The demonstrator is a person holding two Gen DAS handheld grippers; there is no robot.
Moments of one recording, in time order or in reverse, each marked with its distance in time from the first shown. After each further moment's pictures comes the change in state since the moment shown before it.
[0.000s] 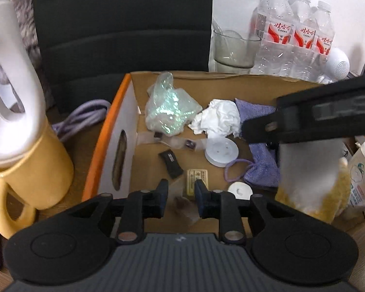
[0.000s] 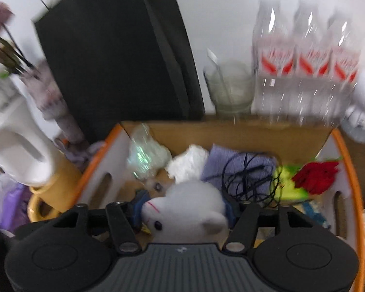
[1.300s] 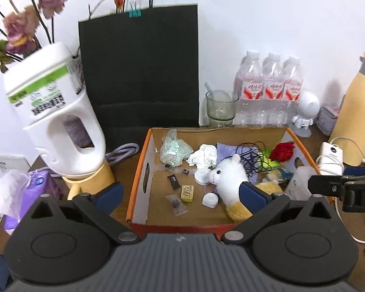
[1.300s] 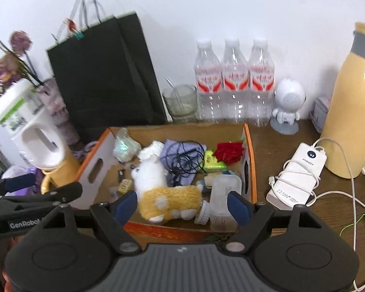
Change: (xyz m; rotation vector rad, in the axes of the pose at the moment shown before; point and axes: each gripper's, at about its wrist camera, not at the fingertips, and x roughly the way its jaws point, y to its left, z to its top) left arm -0.167 -0.039 -0.006 -0.007 -0.182 0.088; right arm -0.165 -0.027 -0.064 0.011 -0.134 -0.105
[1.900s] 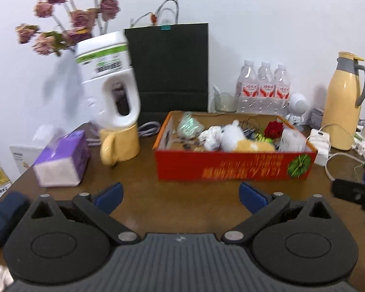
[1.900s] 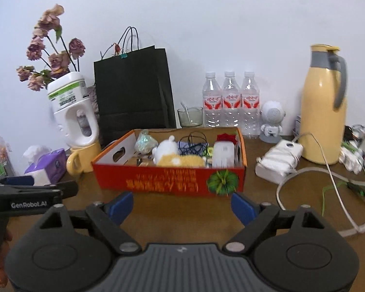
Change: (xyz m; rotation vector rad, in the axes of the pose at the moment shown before) left arm -0.088 0.017 -0.152 -0.054 -0.190 0.052; right arm -0.089 0.012 -0.179 -0.073 -0.304 -0.003
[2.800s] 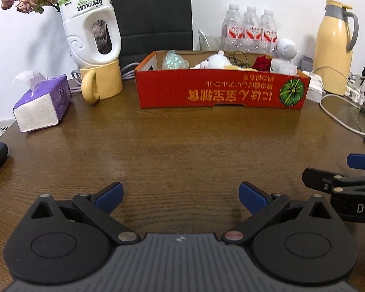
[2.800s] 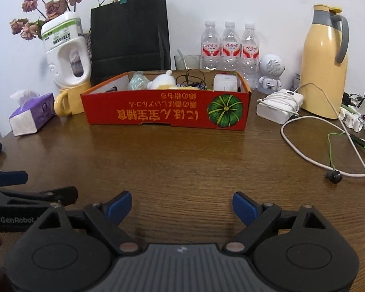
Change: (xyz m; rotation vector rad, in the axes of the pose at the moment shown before) left arm 0.023 -0.010 -0.072 0.051 0.188 -0.054; right arm 0.033 0.016 -0.072 -0.050 0.177 -0.060
